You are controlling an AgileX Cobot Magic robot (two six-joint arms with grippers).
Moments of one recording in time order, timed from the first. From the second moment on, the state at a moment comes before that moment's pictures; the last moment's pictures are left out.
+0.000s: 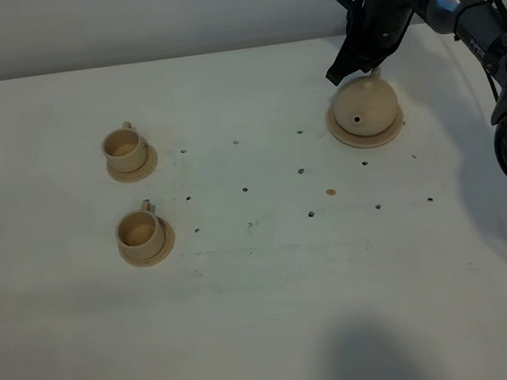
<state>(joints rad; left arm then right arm) -0.09 0.04 -0.46 -0.08 1.06 0.06 0.33 2.61 -2.50 -0.09 1.15 -0.37</state>
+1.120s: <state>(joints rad) -0.09 0.04 -0.46 -0.08 1.06 0.06 0.33 2.61 -2.55 -0.17 1.22 -0.25</state>
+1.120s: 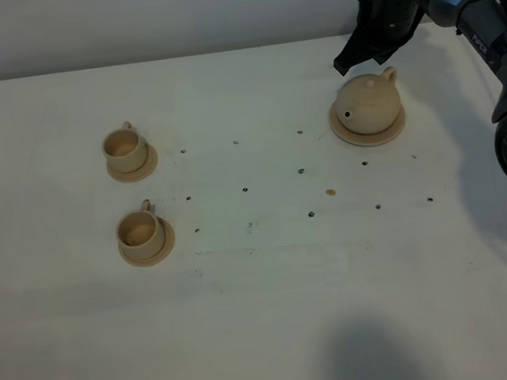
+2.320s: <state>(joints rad) -0.09 0.04 -0.46 -0.08 1.06 0.06 0.33 2.64 -2.55 -0.18 1.22 -0.25</state>
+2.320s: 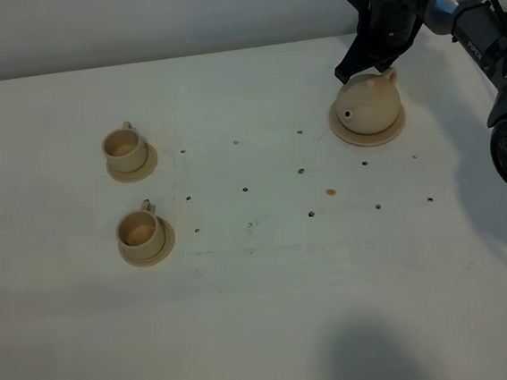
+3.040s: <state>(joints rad) -0.09 0.04 -0.46 -0.08 1.06 0.06 0.33 2.64 -2.55 -0.21 1.22 -0.20</state>
